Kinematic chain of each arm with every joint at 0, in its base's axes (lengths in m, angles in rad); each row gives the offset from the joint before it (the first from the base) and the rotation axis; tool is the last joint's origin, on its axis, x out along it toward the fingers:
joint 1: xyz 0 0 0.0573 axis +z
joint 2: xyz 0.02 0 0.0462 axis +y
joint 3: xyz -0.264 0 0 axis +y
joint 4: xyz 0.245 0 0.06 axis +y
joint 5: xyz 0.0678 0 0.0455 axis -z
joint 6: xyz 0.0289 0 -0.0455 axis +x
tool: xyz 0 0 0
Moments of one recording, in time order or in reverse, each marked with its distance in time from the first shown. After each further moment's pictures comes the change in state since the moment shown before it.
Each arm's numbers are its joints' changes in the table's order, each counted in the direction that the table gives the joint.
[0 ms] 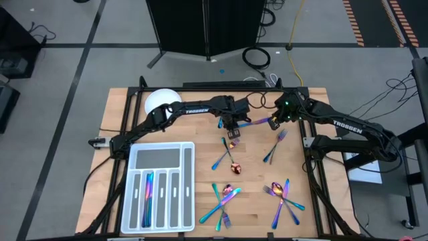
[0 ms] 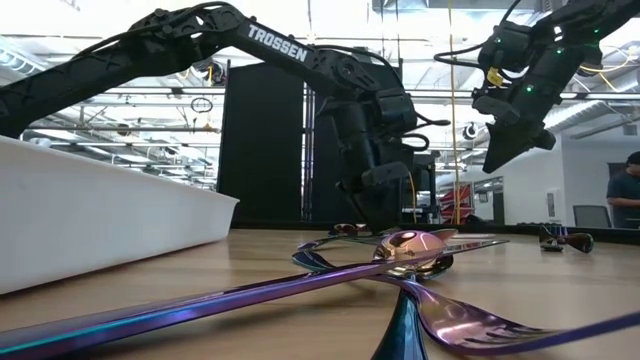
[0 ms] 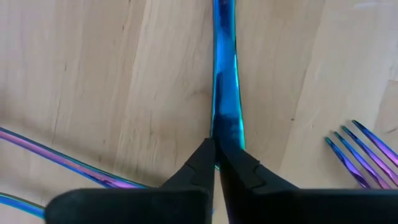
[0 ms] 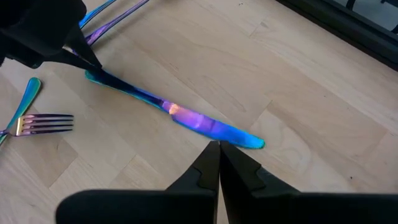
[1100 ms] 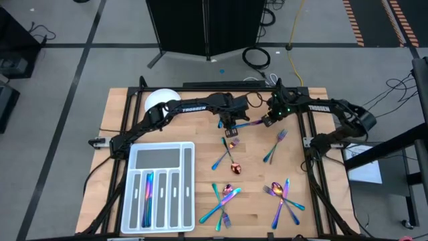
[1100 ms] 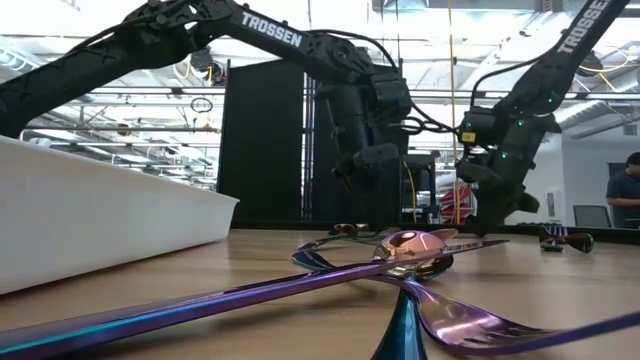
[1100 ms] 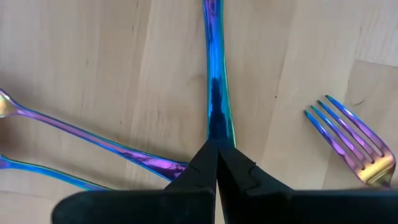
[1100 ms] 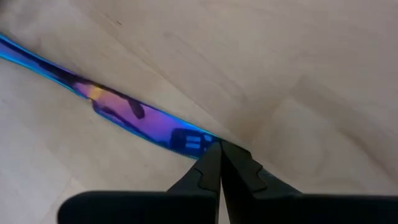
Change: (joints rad) left arm 0.002 -0.062 0.000 0.064 -0.004 0.054; right arm -0.264 0.489 0.057 -0.314 -0.286 -0.140
